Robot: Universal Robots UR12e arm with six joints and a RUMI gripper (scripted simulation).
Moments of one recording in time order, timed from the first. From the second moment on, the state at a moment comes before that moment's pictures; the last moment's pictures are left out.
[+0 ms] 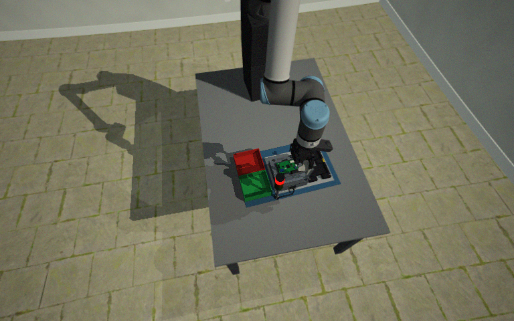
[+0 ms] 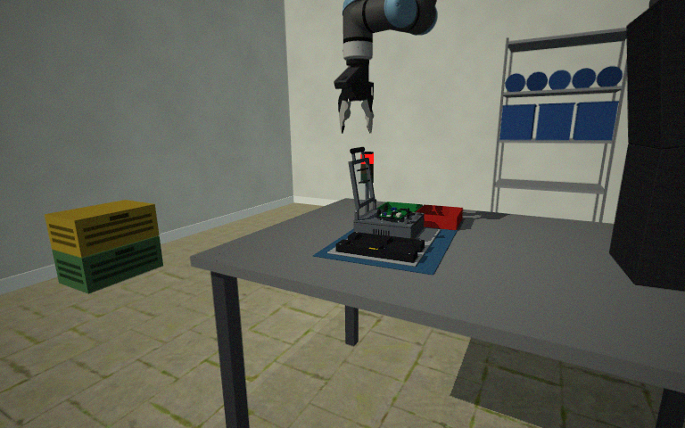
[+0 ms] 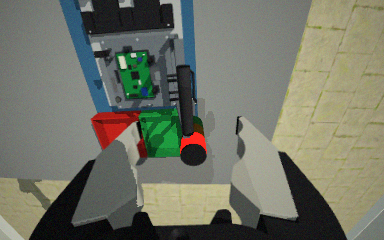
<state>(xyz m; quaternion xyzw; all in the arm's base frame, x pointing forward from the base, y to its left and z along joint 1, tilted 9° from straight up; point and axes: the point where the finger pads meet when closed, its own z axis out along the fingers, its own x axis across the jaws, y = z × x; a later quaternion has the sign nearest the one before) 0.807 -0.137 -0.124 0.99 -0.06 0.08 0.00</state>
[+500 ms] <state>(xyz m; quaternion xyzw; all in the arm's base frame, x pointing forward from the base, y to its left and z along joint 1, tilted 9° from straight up) 0.769 -0.133 -0.131 1.00 -0.06 0.08 0.00</state>
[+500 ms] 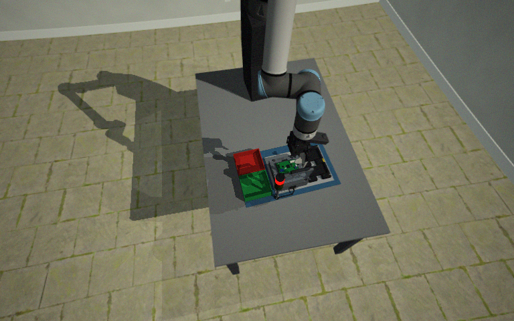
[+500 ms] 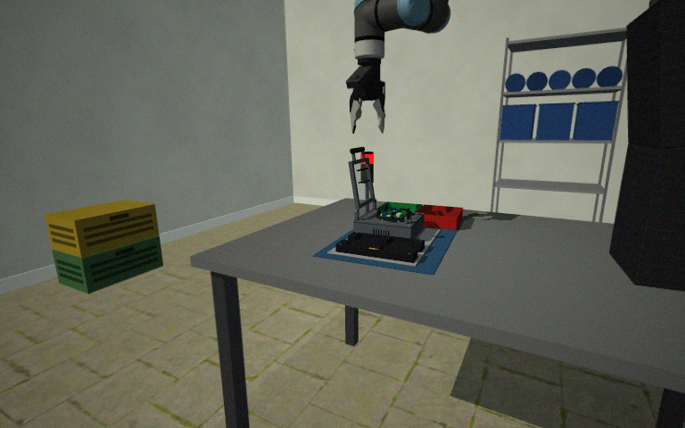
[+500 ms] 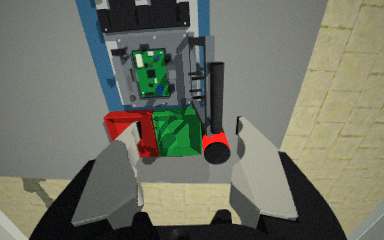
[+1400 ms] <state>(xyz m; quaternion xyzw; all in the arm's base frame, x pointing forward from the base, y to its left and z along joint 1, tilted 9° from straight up) 0.675 -0.123 -0.147 1.00 -0.06 0.08 0.00</state>
